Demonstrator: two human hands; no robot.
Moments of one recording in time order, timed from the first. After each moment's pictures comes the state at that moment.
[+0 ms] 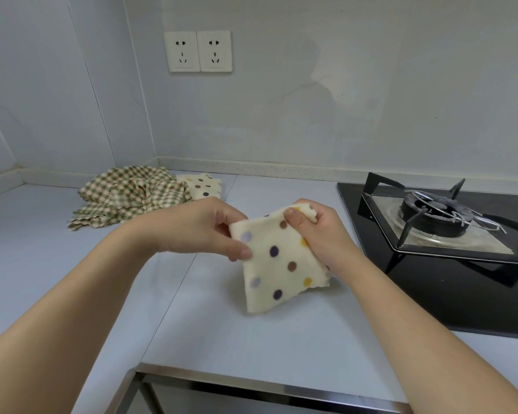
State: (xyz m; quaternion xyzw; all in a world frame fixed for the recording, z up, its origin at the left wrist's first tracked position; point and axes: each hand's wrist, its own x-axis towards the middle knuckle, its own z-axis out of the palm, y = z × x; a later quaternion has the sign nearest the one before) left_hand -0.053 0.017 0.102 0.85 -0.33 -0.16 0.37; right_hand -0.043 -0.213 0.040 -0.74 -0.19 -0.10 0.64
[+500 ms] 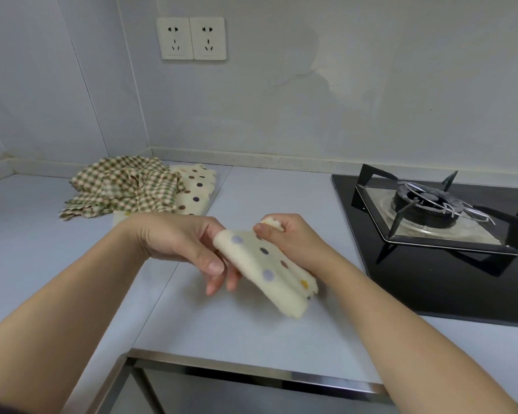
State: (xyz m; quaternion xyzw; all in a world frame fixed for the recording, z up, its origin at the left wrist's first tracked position) left_hand -0.042 0.024 0.080 0.67 -0.42 -0.45 0.42; right_hand -0.041 -0.196 0.022 -0.78 -0.19 0.01 0.60
